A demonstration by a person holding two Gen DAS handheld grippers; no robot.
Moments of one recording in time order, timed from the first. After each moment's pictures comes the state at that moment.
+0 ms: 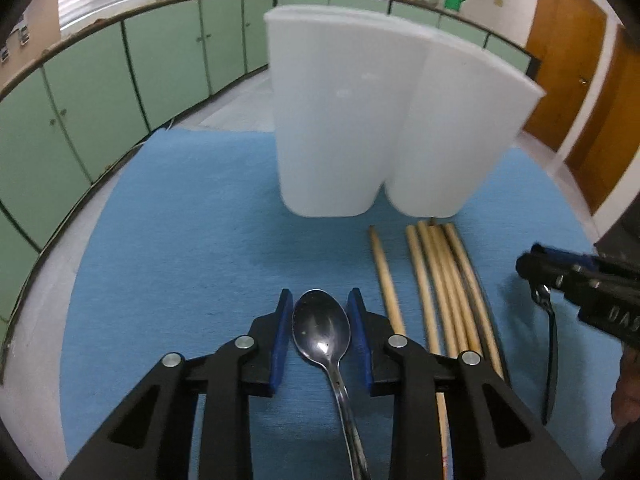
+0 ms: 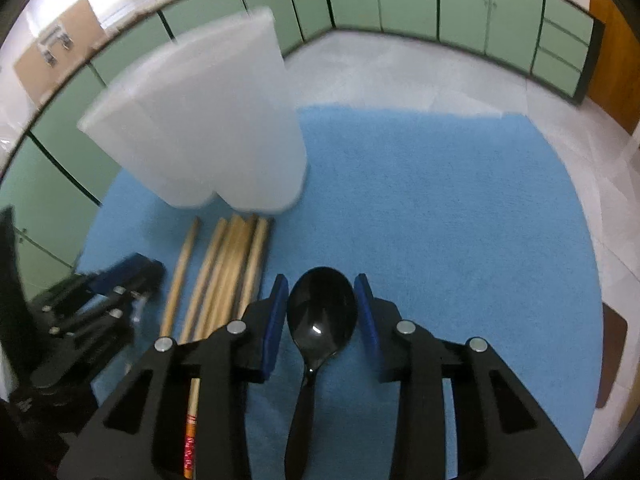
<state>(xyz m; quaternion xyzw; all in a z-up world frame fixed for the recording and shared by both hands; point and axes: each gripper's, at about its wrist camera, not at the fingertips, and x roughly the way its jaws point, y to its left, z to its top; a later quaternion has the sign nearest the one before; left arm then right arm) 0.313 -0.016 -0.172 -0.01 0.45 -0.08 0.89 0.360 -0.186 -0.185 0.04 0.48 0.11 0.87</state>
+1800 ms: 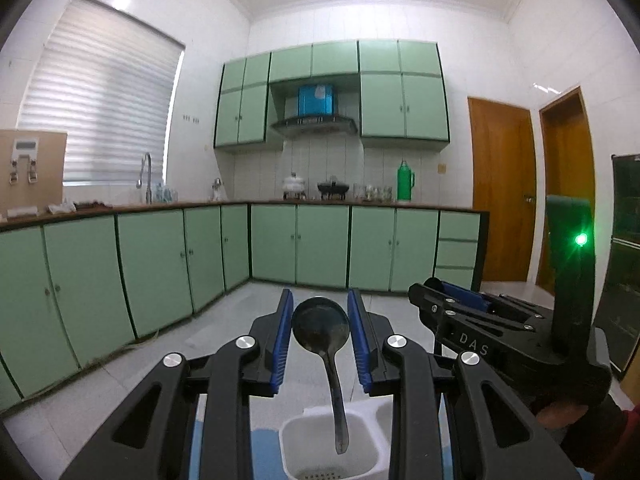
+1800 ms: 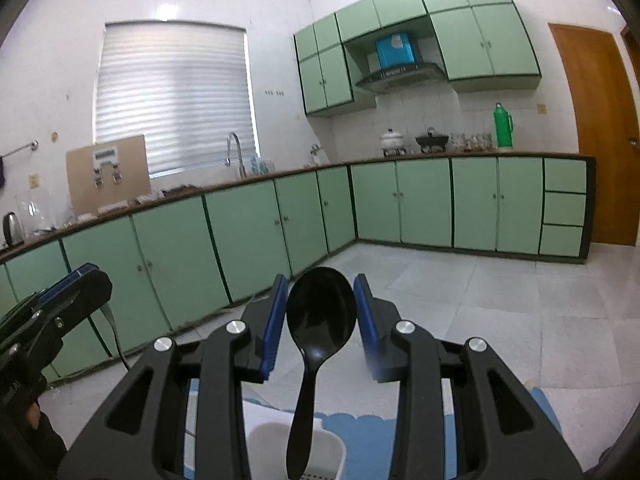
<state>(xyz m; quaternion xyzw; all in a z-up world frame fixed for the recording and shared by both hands) 0.343 -0.004 -0.014 0.00 0.09 -0.12 0.99 0.436 -0.178 -0.066 0.05 0.14 0.12 0.98</state>
